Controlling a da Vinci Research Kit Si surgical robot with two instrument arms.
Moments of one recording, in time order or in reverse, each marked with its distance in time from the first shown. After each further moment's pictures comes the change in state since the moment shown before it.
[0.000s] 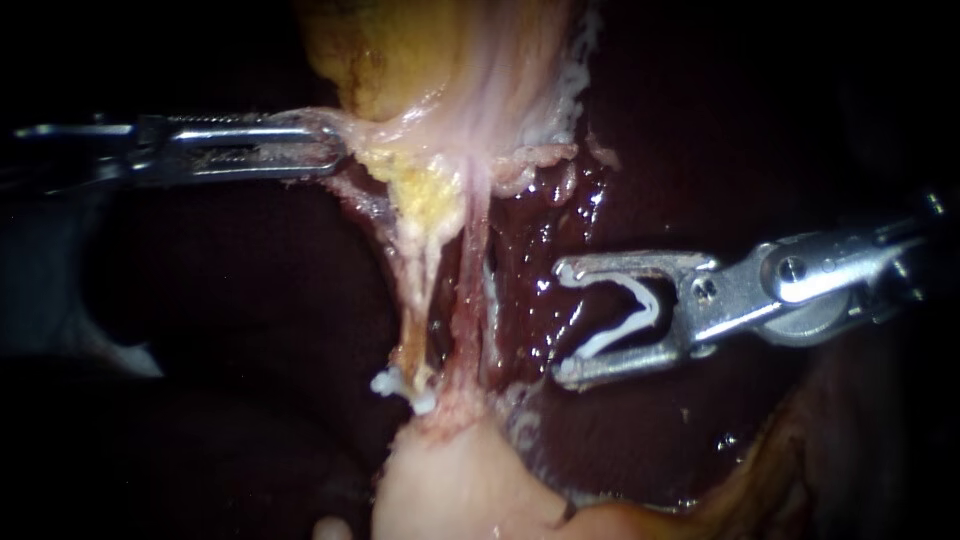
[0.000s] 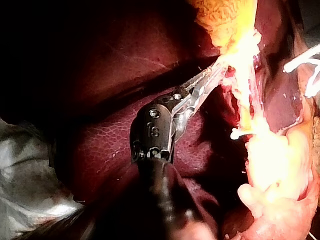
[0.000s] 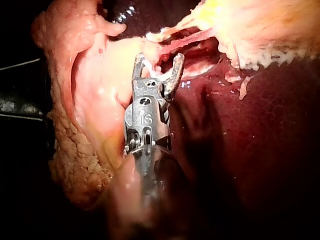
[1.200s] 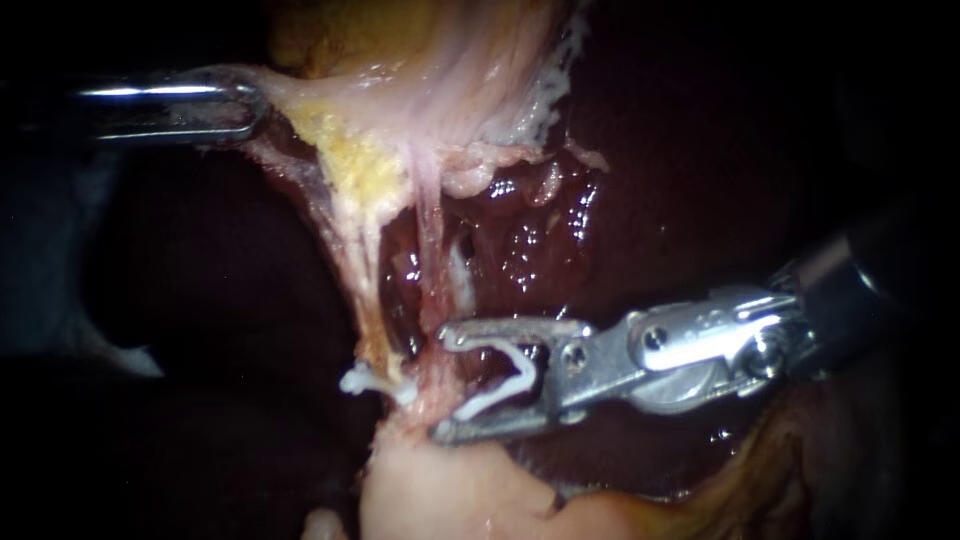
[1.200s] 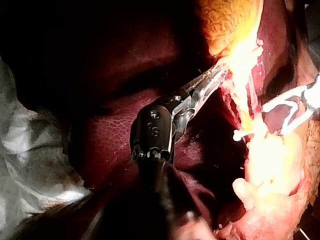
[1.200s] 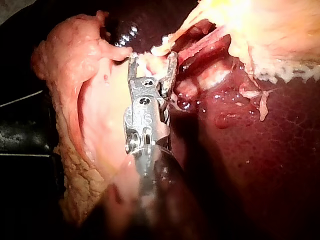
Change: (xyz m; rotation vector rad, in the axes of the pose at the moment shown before) right arm 0.001 -0.002 0.012 0.065 0.055 0.102; left arm 0.004 0.002 -0.007 0.004 0.037 -0.039
